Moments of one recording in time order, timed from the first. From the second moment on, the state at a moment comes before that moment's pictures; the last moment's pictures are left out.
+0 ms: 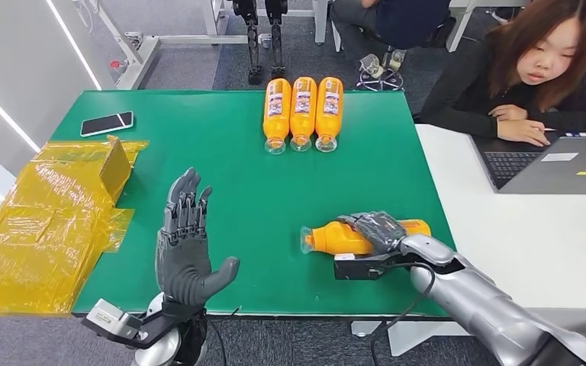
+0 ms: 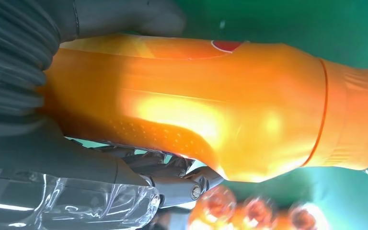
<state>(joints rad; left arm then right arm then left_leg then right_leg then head) -0.05 -0.17 -0.45 -1.28 -0.14 0.01 -0.70 -0.69 -0.37 1.02 -0.77 0.61 -0.03 -0.27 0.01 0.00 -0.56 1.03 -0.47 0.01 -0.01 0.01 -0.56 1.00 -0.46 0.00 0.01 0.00</state>
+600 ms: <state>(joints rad) -0.04 -0.17 -0.44 -1.28 -0.18 0.01 -0.70 -0.22 -0.52 0.49 -1.61 0.83 -0.17 -0.19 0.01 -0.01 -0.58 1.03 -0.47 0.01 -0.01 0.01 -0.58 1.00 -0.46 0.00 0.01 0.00</state>
